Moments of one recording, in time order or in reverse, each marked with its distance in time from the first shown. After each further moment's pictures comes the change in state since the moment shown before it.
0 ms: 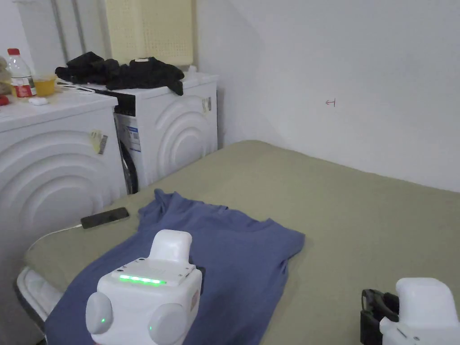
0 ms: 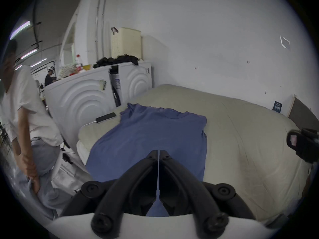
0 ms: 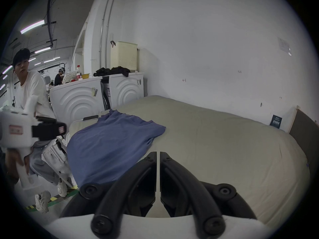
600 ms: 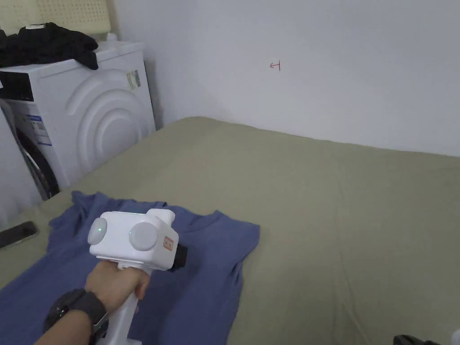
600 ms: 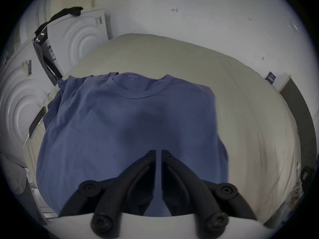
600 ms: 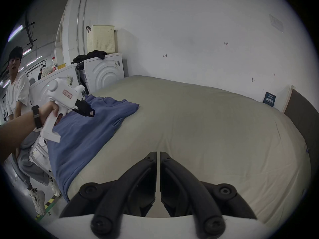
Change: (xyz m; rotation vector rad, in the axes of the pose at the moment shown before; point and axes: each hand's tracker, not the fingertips) left arm 0.037 0.066 -0.286 -0.411 -0.202 -0.127; right arm 0.078 -0.036 -0.051 -0.150 -0.093 -0.080
